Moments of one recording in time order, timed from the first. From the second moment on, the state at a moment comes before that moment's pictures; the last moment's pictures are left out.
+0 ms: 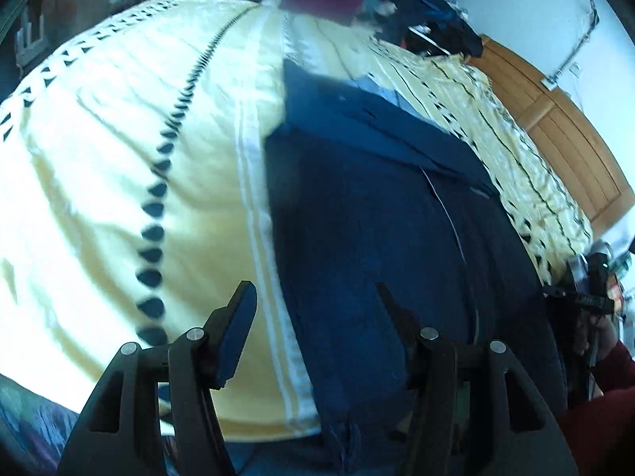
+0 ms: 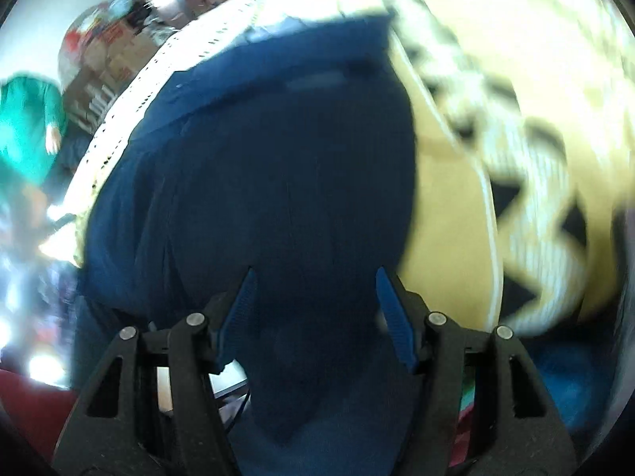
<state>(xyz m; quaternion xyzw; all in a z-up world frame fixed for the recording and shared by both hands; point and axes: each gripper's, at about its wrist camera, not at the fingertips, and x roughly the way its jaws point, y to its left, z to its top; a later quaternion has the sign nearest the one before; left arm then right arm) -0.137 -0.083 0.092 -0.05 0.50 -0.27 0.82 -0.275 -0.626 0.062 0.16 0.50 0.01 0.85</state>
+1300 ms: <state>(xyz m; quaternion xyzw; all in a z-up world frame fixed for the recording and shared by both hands) -0.004 -0.046 0.024 -0.21 0.43 -0.26 0.84 0.036 -0.254 0.017 -0.28 0.35 0.21 0.87</state>
